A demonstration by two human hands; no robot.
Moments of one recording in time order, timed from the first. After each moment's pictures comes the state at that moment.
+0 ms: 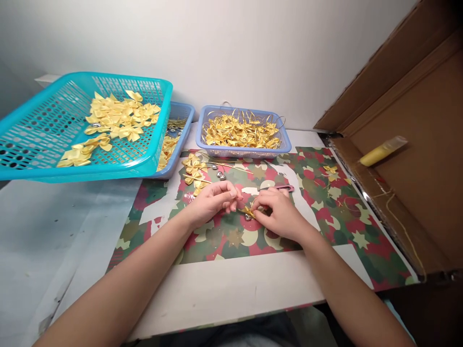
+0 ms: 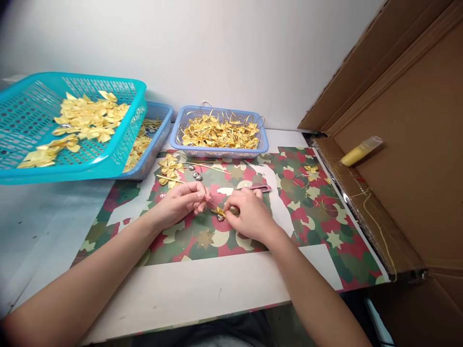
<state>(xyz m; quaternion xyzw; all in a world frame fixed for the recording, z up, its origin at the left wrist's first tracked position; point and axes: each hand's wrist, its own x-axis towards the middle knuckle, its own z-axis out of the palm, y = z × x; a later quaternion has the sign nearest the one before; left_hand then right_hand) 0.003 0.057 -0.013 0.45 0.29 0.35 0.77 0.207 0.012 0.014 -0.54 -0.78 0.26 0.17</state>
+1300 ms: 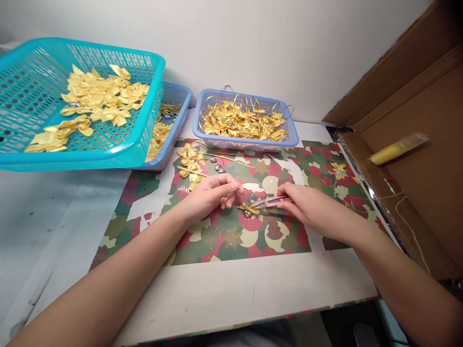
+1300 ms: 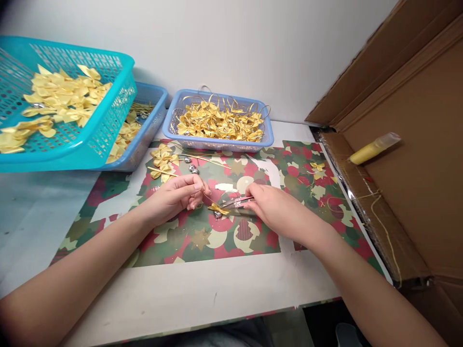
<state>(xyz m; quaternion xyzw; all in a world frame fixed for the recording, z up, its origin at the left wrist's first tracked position) 0.006 0.060 -0.015 0.45 0.34 0.34 0.76 0.253 0.019 0.050 -0.56 -0.80 0.23 -0.03</state>
